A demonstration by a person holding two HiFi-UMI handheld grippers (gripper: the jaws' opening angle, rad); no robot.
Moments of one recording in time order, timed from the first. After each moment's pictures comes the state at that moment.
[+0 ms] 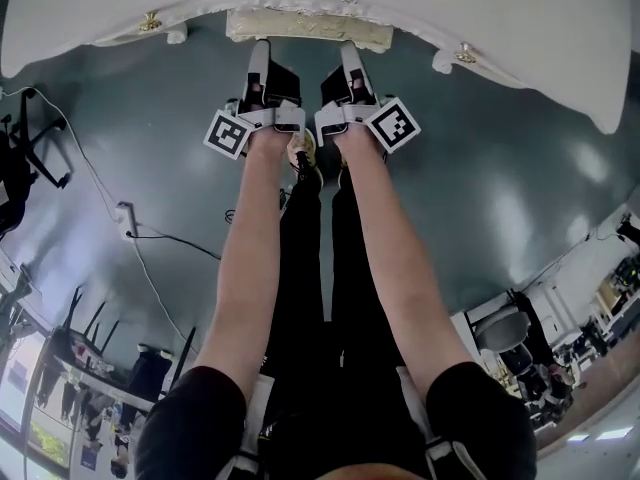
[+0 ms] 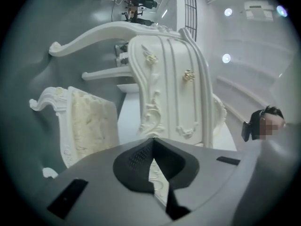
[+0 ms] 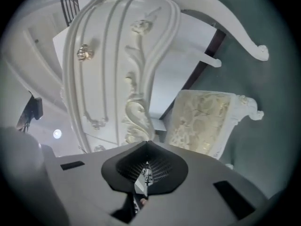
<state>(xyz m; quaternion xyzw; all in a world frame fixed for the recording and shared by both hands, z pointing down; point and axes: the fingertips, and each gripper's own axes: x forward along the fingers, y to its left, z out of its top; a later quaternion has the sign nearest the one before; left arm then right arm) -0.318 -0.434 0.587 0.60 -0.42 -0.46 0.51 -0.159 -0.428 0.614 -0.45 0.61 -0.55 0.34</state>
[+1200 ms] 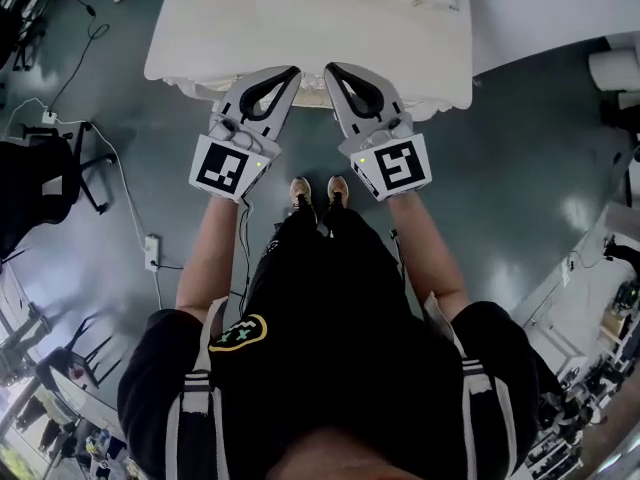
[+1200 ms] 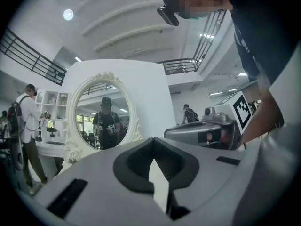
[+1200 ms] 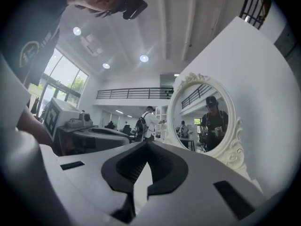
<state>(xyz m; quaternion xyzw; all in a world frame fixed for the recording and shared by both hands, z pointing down) -0.211 -0.366 0.020 0.92 -0.38 0.01 -0.06 -0.180 -0.376 0.022 -0.40 0.92 0.04 0.01</state>
